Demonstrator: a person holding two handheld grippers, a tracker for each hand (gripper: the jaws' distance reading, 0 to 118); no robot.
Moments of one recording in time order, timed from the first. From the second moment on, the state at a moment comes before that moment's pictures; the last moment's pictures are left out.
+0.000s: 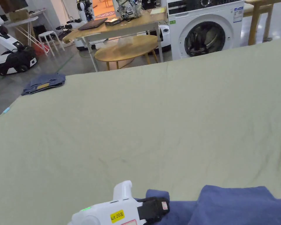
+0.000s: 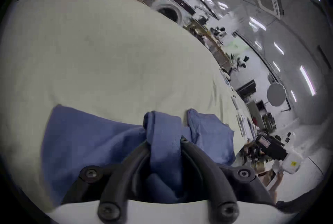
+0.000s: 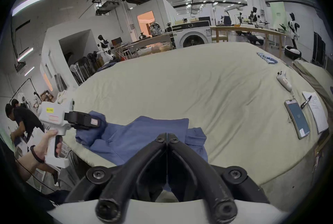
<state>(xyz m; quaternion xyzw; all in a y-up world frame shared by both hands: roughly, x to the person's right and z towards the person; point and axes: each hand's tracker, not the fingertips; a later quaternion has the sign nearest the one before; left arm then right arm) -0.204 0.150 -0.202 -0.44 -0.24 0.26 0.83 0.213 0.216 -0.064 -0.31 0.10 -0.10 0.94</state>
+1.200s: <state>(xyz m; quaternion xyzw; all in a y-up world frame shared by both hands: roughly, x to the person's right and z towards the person) -0.362 0.112 -0.164 -0.39 -0.15 0.42 0.81 0.207 0.192 -0.064 -0.34 0.12 -0.12 0.92</state>
